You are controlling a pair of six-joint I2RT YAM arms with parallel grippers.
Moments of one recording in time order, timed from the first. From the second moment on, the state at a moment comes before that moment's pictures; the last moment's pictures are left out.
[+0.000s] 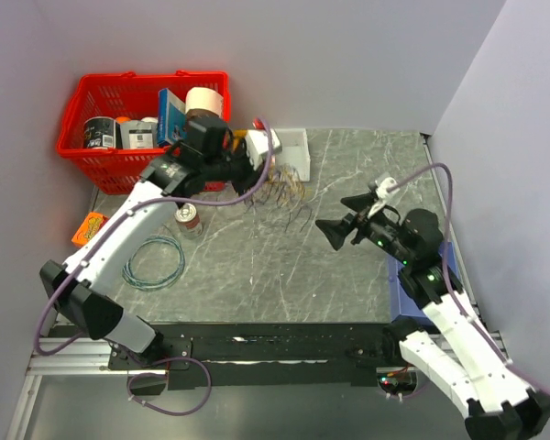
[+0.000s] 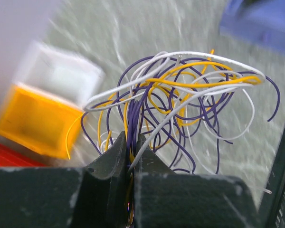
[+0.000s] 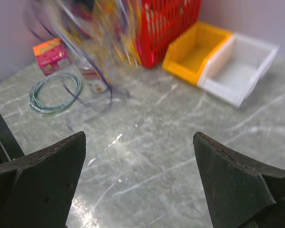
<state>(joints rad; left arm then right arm) -0.59 1.50 1.69 -0.64 0.45 0.39 0.37 0.73 0.71 -0.06 -0.41 0.11</state>
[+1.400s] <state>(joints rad) -0.63 1.52 1.43 -0.72 0.52 0.47 0.42 1.35 1.03 0.05 -0.81 0.28</state>
